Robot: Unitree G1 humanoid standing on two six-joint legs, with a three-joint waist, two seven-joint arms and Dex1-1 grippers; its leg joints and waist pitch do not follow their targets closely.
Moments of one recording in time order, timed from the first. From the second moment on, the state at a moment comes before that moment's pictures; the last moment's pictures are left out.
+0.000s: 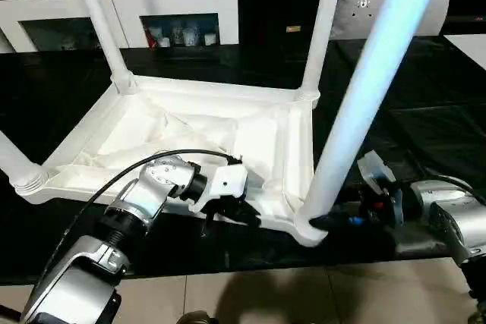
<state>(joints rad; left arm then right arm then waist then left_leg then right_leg) -0.62 0.33 -0.40 0.60 0.03 -0.06 -1.36 -0.34 -0.58 0.13 0.33 0.34 0.24 1.41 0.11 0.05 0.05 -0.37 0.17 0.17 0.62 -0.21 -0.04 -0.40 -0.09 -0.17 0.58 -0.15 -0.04</state>
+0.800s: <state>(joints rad) -0.60 0.14 -0.30 0.53 0.11 0.24 -0.85 -0.41 -0.29 -0.02 0.37 0.20 0.30 0.67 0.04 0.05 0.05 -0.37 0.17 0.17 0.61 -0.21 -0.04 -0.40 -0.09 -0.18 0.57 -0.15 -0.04</state>
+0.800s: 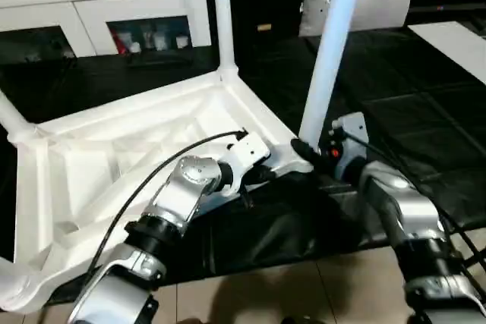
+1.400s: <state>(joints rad) -0.63 0.35 -0.36 0.63 0.06 -0.07 -1.28 -0.34 -0.56 0.02 0.32 0.29 0.16 1.22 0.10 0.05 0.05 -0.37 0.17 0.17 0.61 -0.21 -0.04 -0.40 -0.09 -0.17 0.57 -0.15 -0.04</state>
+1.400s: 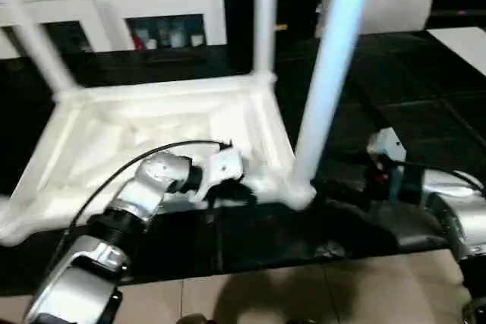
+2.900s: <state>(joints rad) -0.60 0.23 -0.31 0.57 0.11 0.13 -1.01 -0.41 -0.30 0.02 0.27 0.21 0.44 0.74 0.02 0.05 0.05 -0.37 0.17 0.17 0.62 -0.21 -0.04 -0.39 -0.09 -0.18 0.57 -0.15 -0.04</state>
